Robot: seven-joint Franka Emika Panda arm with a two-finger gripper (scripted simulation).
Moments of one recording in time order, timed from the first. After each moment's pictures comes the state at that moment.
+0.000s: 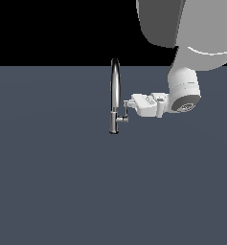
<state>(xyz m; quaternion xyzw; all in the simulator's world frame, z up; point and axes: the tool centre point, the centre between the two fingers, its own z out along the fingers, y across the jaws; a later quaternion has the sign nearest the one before) 0.123 -0.057 0.132 -0.51 0.49 0.50 0.50</state>
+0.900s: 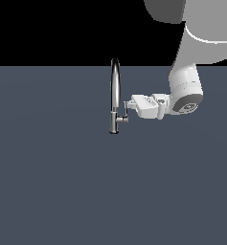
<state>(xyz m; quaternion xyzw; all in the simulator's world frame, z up) 0.107 -0.056 0.133 -0.51 0.49 0.50 0.50</state>
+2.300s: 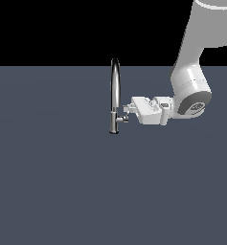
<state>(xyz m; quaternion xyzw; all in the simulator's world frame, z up) 0.056 -0.049 0.135 -0.51 0.49 0.50 0.50</state>
